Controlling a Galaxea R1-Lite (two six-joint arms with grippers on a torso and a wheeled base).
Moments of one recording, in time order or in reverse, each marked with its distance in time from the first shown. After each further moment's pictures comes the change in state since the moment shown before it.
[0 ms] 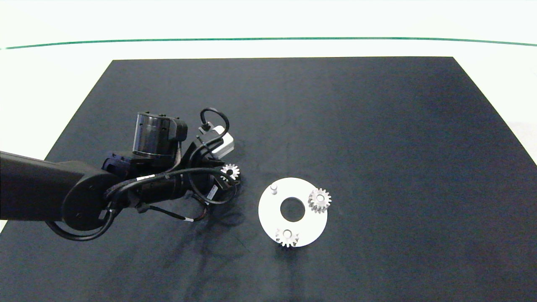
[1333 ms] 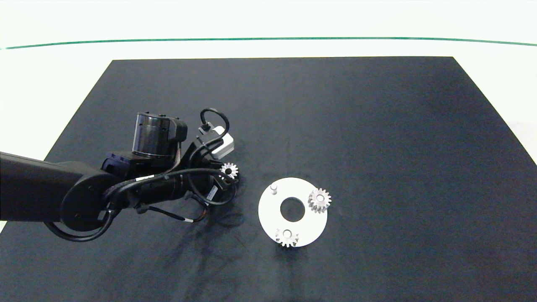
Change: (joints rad) left arm -0.003 -0.006 0.003 0.003 0.000 0.000; right arm 0.000 0.000 0.001 0.000 0.000 0.000
